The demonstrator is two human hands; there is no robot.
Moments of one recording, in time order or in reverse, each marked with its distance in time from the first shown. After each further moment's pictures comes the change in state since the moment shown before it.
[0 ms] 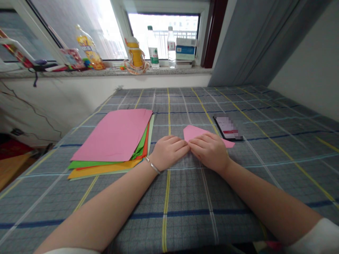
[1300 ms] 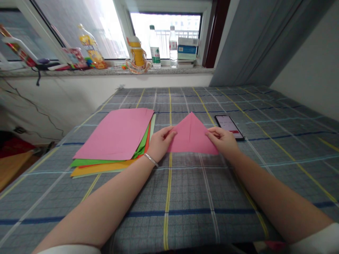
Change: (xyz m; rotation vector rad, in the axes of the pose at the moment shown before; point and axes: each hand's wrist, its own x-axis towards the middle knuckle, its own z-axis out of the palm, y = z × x) left_hand -0.013 -0.018 0.027 -0.655 0.222 -0.964; right_hand -0.017 0.040 0.016 0.767 0.131 0.804
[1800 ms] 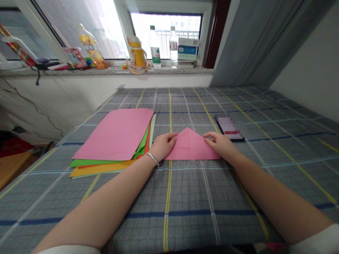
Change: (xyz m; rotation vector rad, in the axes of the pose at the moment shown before) left_hand 0.004 -0.007 0.003 0.276 -0.348 -0.193; right_hand 0.002 0.014 0.000 -0.367 -0.284 0.194
